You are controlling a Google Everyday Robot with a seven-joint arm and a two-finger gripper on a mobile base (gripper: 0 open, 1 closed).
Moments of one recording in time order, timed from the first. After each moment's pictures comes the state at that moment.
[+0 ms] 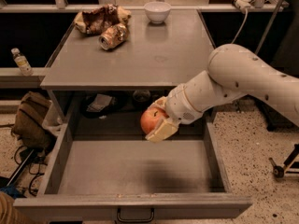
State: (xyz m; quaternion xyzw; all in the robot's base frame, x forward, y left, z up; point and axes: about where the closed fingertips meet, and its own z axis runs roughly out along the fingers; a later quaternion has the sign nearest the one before) arm 0.500 -0.020 0.783 -0.66 0.66 0.22 0.29
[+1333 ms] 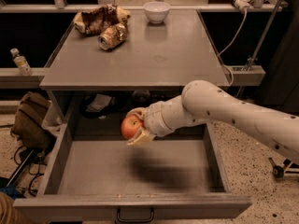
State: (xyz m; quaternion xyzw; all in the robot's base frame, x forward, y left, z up) arm 0.533 0.048 0.718 -0.69 0.58 0.19 0.39
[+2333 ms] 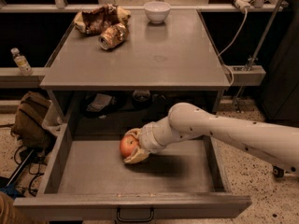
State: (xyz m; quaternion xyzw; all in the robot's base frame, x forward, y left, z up) arm 0.530 0.061 0.608 -0.69 0.60 0.22 0.33
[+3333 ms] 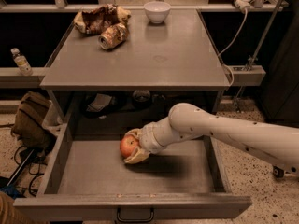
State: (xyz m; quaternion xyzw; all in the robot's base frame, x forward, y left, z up) arm 0.530 0.061 0.608 -0.69 0.60 0.22 0.33
